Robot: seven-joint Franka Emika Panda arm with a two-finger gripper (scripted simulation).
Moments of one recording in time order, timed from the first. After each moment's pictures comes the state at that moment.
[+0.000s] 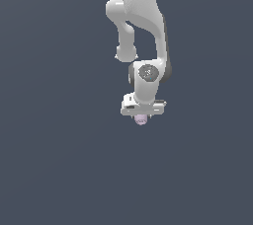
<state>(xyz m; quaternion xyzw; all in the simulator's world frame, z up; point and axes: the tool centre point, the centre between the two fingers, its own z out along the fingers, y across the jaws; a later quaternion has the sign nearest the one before) -0.033 0.074 0.041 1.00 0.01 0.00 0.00</state>
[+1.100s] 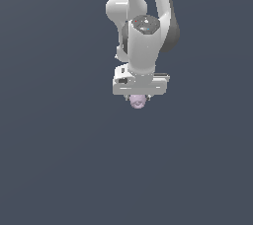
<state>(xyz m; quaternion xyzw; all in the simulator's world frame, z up) -0.029 0.047 0.194 1.00 0.01 0.00 0.00</state>
